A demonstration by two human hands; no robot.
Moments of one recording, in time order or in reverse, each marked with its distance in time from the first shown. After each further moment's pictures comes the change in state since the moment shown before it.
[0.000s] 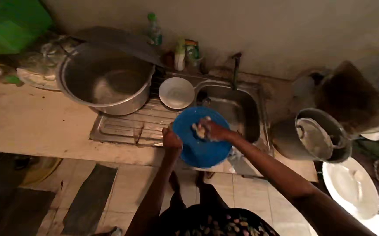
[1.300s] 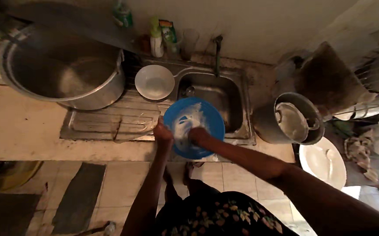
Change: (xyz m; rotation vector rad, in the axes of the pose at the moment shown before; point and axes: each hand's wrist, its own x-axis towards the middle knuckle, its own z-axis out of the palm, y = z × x) left_hand -0.013 0.029 0.034 0.018 0.024 -0.042; right_hand -0.025 0.016 0.064 -0.356 -0.061 0.180
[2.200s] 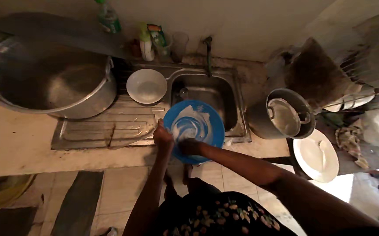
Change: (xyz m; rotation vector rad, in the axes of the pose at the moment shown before) left_hand -0.006 0.011 0.010 -0.002 -0.022 0.030; right_hand -0.016 -0.037 -0.004 0.120 -0.146 -0.080
